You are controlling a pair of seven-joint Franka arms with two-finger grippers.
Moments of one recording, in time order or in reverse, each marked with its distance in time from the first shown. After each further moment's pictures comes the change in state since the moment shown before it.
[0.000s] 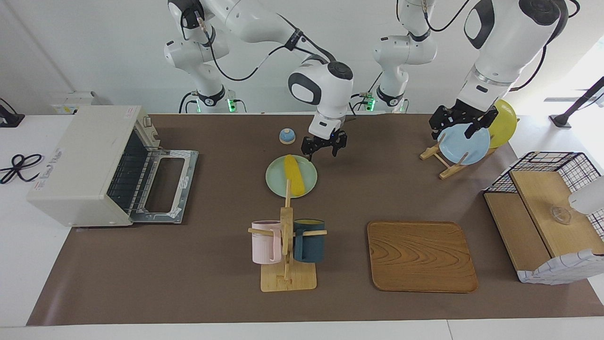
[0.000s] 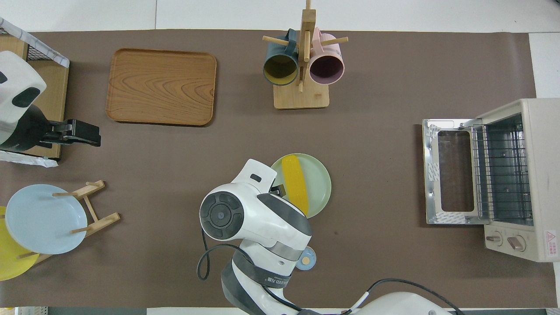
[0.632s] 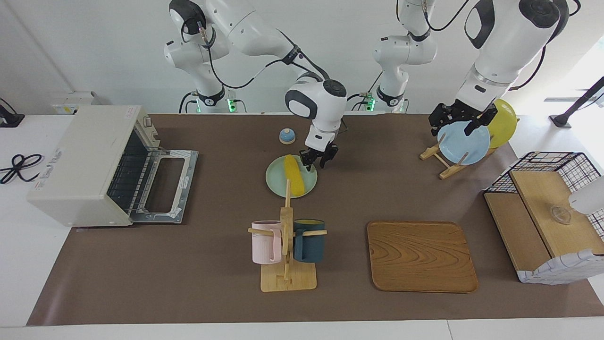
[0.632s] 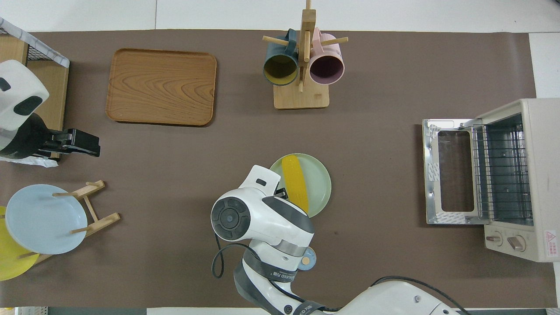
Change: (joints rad) left arm 0.010 0.004 -0.003 -0.003 0.002 -0.016 0.023; right arm -0.017 0.016 -0.005 -0.084 -0.064 0.081 0.000
